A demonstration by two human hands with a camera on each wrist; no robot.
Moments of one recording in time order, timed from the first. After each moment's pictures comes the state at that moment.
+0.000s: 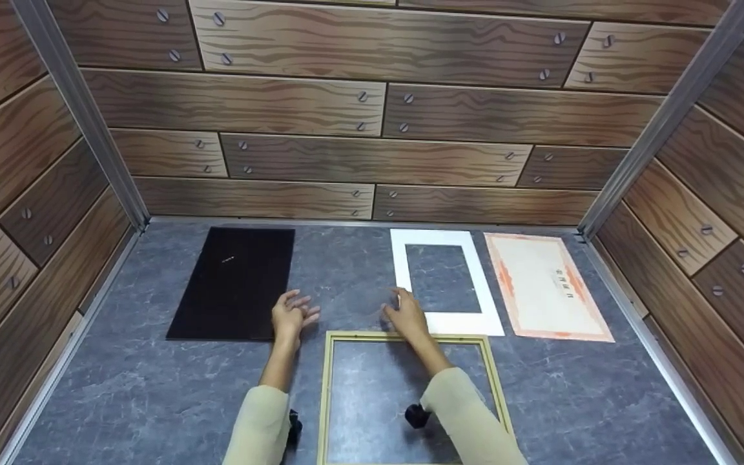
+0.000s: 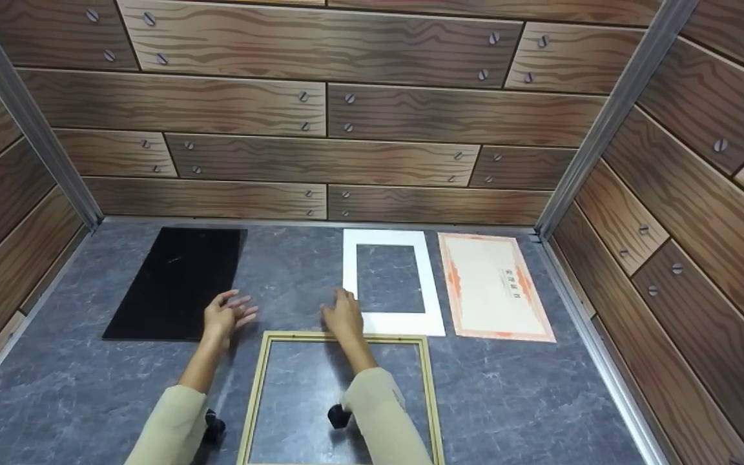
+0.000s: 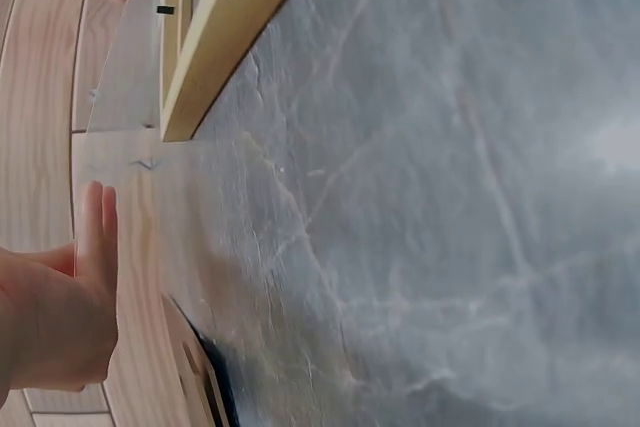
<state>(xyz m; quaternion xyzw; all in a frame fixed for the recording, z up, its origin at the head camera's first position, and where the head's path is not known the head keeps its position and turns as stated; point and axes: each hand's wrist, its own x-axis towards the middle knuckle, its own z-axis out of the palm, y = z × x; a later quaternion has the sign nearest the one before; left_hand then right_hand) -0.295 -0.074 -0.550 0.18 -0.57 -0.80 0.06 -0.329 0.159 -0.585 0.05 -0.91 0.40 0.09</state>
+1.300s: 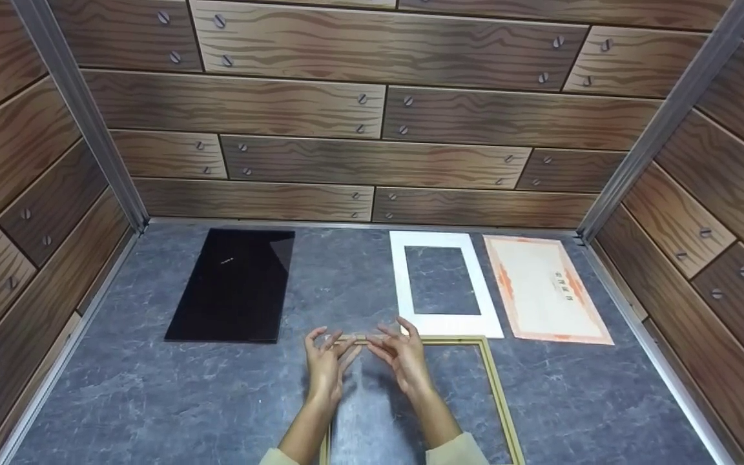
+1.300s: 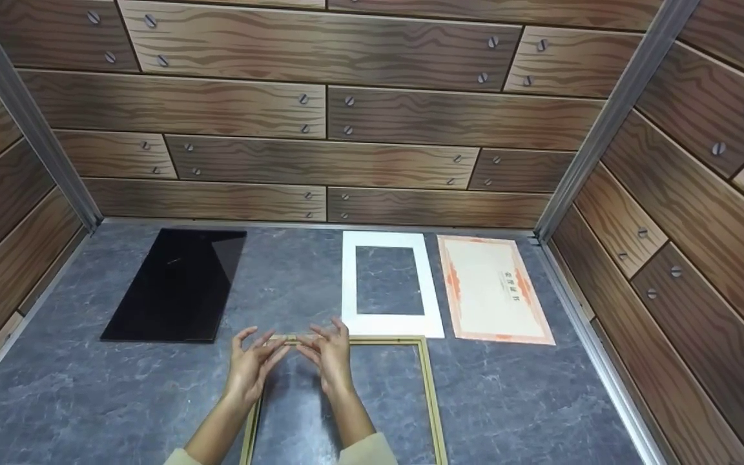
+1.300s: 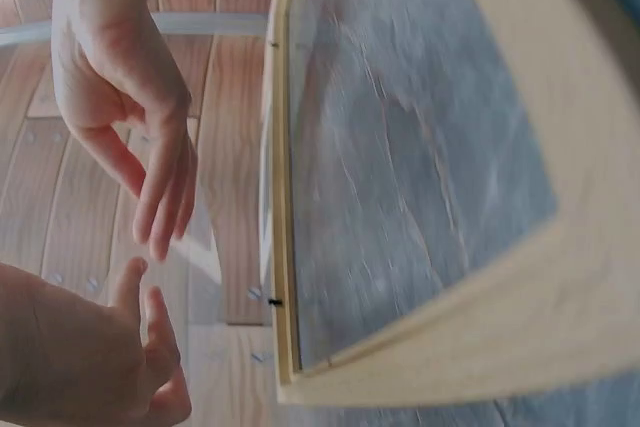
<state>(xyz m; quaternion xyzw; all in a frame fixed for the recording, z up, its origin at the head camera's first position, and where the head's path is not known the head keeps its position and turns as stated) -0.203 -0.004 -0.526 0.13 -0.42 -0.90 0.05 -0.222 0.127 -0.536 -0.04 -0.49 0.87 -0.03</state>
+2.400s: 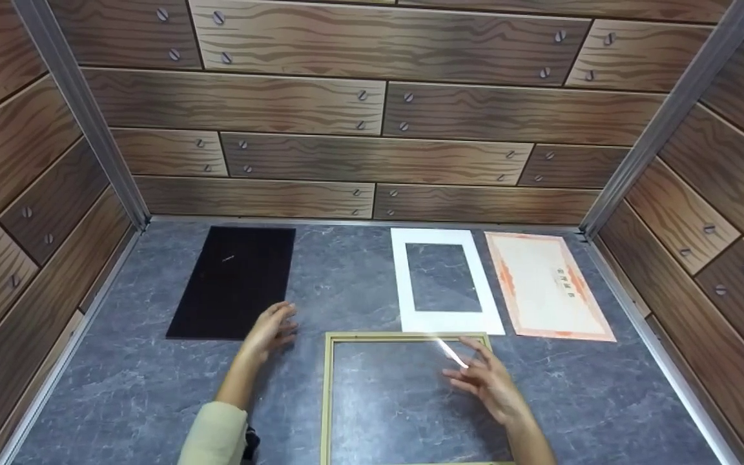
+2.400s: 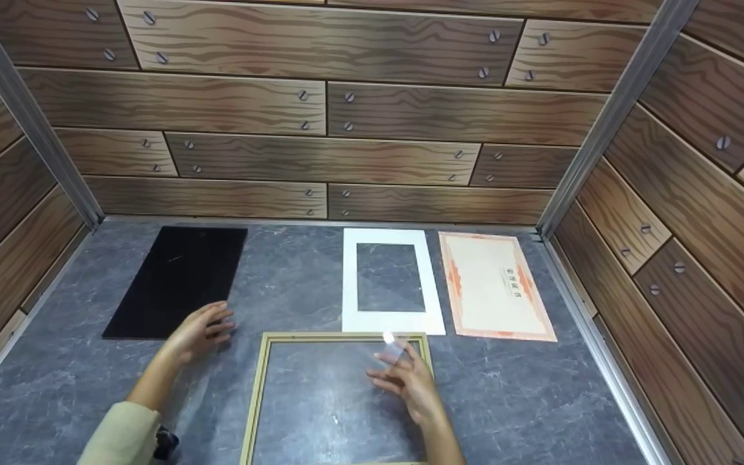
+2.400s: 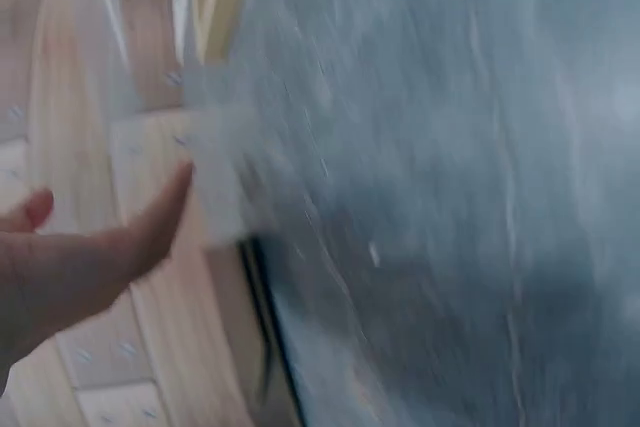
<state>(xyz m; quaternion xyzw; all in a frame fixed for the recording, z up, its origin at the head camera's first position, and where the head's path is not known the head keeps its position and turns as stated) -0.267 -0.119 -0.537 0.11 -0.64 -0.75 -0.12 -0.177 0.266 -0.530 0.01 -0.53 0.84 -0.13</state>
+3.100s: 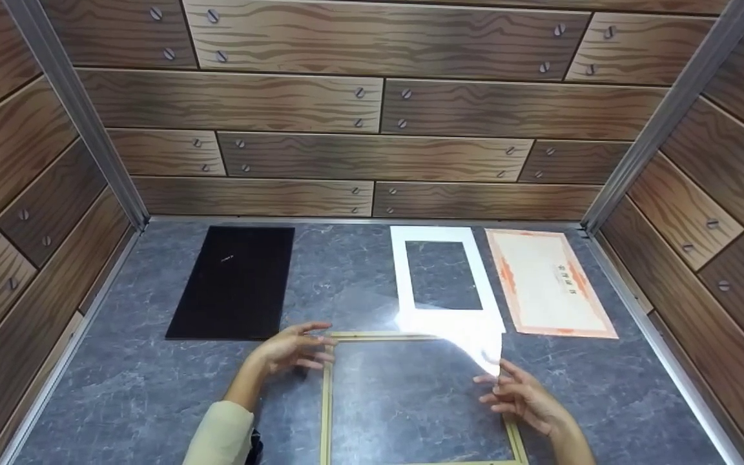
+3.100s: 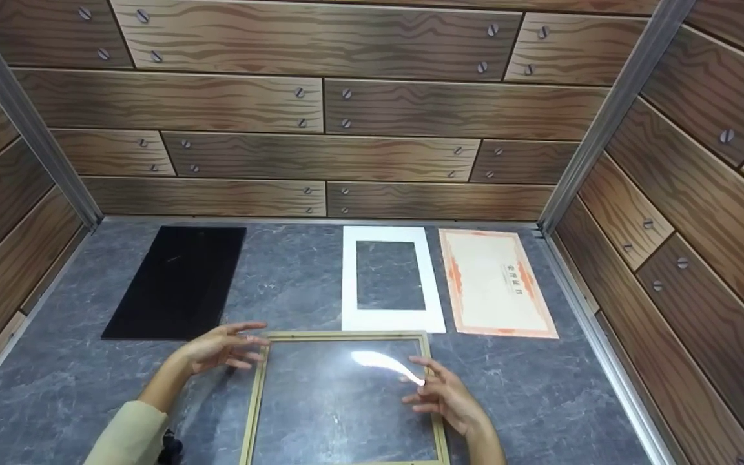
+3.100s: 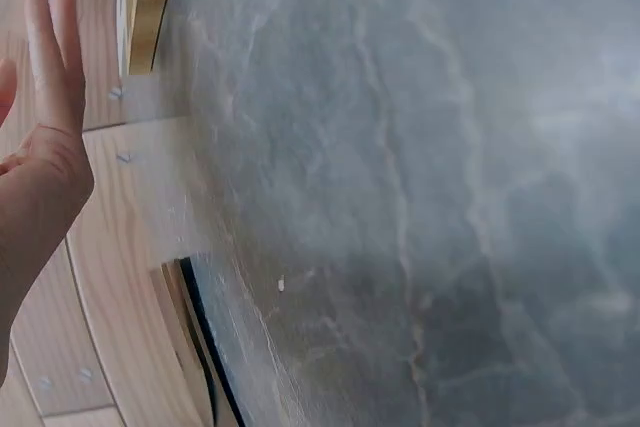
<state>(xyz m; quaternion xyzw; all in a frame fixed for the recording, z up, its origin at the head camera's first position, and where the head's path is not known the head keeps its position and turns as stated) -0.260 -0.111 -0.556 -0.08 -0.58 -0.74 -0.34 -0.171 0.339 -0.549 0.05 -0.53 0.80 -0.28</state>
